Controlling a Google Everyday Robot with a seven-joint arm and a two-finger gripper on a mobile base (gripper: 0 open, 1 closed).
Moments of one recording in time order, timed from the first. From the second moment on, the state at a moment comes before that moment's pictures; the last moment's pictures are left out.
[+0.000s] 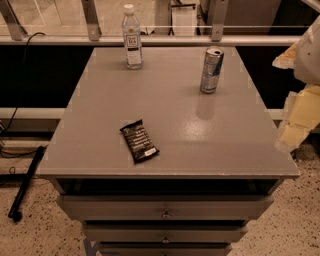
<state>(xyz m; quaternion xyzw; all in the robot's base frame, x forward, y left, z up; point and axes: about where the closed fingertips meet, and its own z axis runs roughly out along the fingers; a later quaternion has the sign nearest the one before) 0.438 -0.217 0.977 -0.60 0.78 -0.03 0.16</state>
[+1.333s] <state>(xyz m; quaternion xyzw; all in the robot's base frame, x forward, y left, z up) 0.580 -0.266 0.963 -0.51 0.80 -0.01 0.32</state>
